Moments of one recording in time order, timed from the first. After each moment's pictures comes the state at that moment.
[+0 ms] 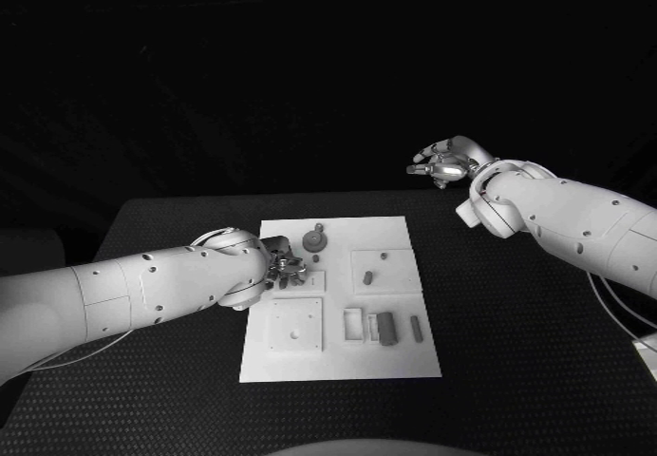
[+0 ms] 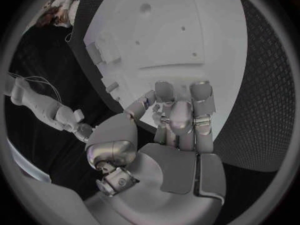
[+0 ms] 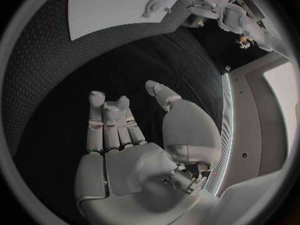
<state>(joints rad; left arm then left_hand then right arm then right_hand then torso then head) 1.26 -0.62 -0.24 1.31 -1.08 -0.11 -0.50 0.66 0.12 0.71 -0.32 0.30 1.08 0.08 0.37 0.62 1.41 -0.07 0.64 0.79 1.38 -0.14 1.32 0.89 0.02 1.38 -0.22 0.60 1.31 1.30 -0.56 -0.04 0.90 -0.85 -0.32 0.08 0.97 -0.15 0.48 -0.12 0.41 0.73 0.19 0.21 0.48 0.83 0.10 1.16 1.04 0.98 -0.01 1.47 0.87 0.23 0.97 0.04 0.97 1.31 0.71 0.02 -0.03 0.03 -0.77</state>
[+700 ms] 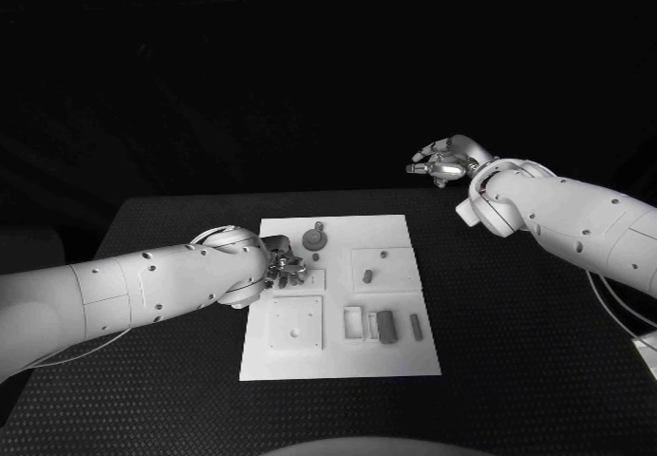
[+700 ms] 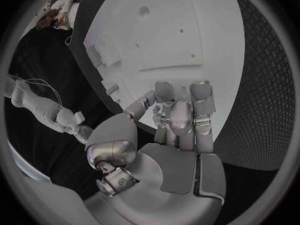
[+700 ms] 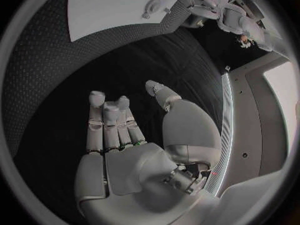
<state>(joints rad) 1.26 -0.62 -0.24 1.31 -1.09 -0.09 -0.50 0.66 0.12 0.71 -0.32 0.30 1.08 0.08 0.37 0.62 1.41 -0.07 0.64 0.79 1.38 -0.14 1.32 0.89 0.02 1.38 -0.22 0.60 1.31 1.29 -0.56 -0.04 0.90 -0.85 -0.32 0.08 0.97 -0.15 0.48 -0.12 0.41 0.73 0.19 0.21 0.47 0.83 0.10 1.16 1.03 0.98 -0.01 1.47 0.87 0.23 0.97 0.04 0.96 1.31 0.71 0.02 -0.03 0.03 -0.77</state>
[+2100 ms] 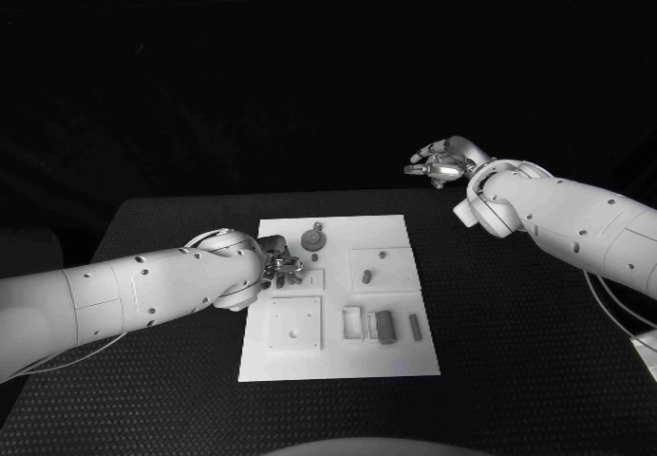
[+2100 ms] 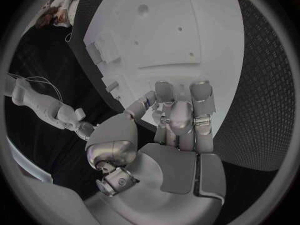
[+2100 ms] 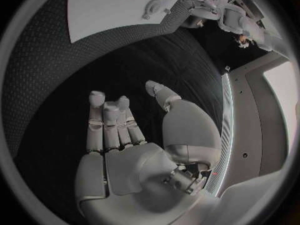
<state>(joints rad) 1.25 -0.64 -0.24 1.32 -1.09 -0.14 -0.49 0.66 0.13 0.71 -0.32 0.26 1.08 0.08 0.37 0.62 1.41 -0.08 0.64 0.78 1.37 -0.13 1.33 0.87 0.02 1.38 -0.22 0.60 1.31 1.29 -0.56 -0.04 0.90 -0.85 -0.32 0.09 0.96 -0.15 0.48 -0.12 0.41 0.73 0.18 0.21 0.47 0.83 0.10 1.16 1.03 0.97 0.00 1.47 0.87 0.23 0.97 0.04 0.96 1.31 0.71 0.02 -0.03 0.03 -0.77</state>
